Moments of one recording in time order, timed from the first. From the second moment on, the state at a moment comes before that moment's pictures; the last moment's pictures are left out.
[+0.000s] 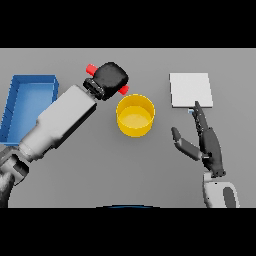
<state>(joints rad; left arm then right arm) -1.03 0.26 -0.69 -0.86 -0.97 -0.33 -0.01 0.09 -0.04 0.10 -1.71 0.16 -0.01 -0.06</state>
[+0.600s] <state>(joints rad) -1.20 0.25 -0.93 -0.76 -1.23 -0.33 -0.18 0.08 -0.04 0.11 -1.69 0.21 -0.04 -0.09</state>
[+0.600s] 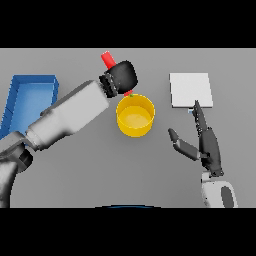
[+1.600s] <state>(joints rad) -1.60 0.31 -0.92 -0.53 -1.39 -0.21 -0.27 0.07 -0.03 0.11 -1.70 0.21 -0.05 -0.11</state>
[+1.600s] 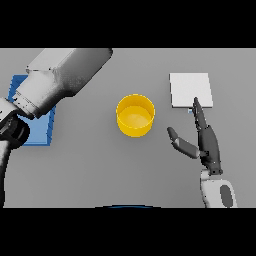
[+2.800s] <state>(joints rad) -1.09 0.58 0.09 -0.28 -0.42 0.06 0.18 0.03 -0.07 0.13 -1.64 0.21 0.00 -0.14</state>
